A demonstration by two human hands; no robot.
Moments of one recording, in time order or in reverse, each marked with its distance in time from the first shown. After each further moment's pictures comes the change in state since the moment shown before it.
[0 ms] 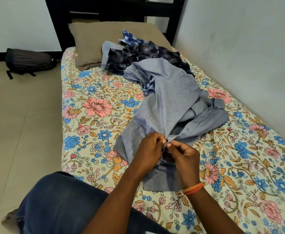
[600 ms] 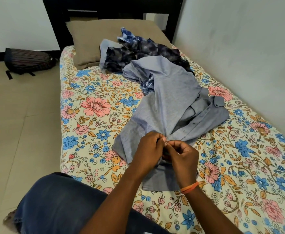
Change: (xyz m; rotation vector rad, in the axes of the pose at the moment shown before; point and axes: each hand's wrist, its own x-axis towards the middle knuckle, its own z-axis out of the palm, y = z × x) left_hand 0.003 -0.002 0.006 0.059 0.051 0.042; right_hand 0.003 0.009 0.001 -0.104 0.027 -0.090
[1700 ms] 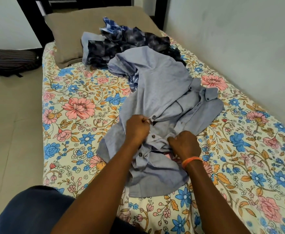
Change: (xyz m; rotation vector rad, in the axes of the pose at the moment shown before) left_hand 0.093 -0.011 0.027 0.142 0.043 -0.357; right_hand 0.099 0.042 -0.034 -0.770 -0.093 0.205
